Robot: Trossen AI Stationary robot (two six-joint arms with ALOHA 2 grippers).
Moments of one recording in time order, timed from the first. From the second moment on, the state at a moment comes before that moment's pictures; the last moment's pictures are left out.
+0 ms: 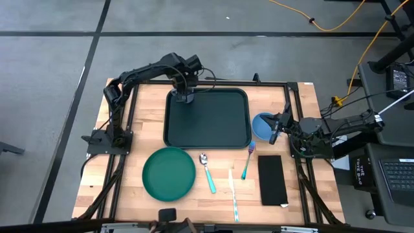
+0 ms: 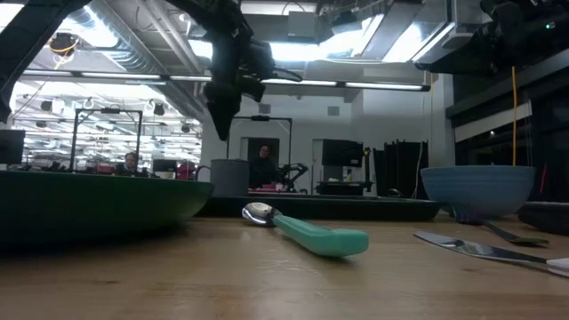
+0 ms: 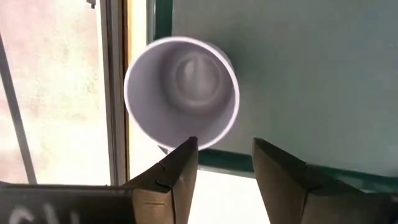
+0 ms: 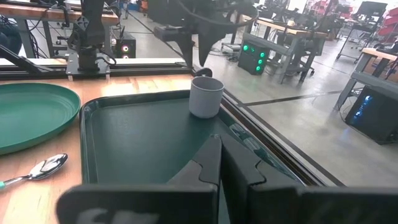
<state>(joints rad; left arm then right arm) 0.62 1.93 1.78 -1.31 -0.11 0.48 0.21 0.43 0.33 -0.10 0.69 -0.01</state>
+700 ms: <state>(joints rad) 0.62 1.59 1.55 -1.19 -0.03 0.40 0.21 0.43 0.33 -0.10 0.66 0.02</state>
